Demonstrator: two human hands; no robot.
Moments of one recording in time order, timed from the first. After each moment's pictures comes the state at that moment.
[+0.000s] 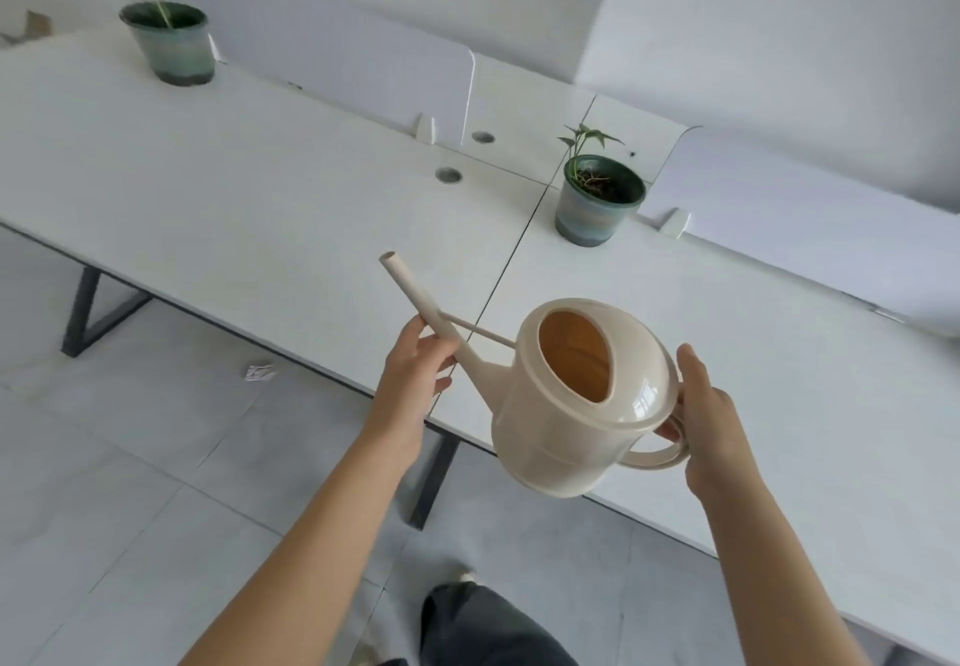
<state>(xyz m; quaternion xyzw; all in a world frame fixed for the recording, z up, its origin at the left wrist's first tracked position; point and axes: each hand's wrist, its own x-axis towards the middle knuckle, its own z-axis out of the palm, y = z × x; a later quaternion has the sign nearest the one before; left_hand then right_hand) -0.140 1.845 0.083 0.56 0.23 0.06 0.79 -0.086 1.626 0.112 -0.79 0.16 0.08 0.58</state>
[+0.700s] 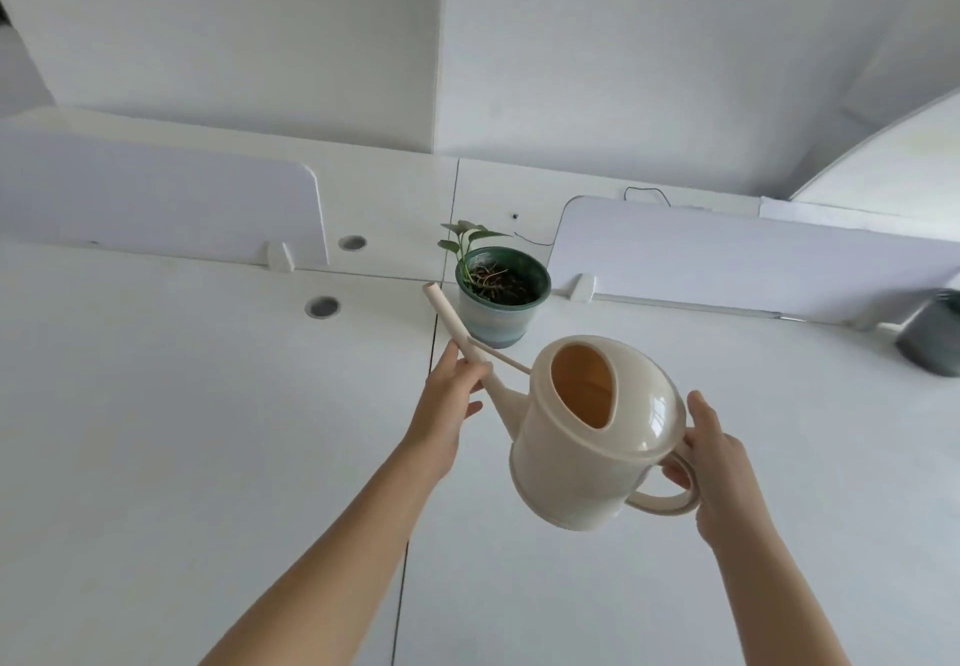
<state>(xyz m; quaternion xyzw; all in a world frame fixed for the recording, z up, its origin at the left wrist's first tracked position) 0.114 1.830 0.090 0.63 0.07 -0.10 0.77 0.054 1.622 0.120 -0.73 0.31 -0.04 0.61</state>
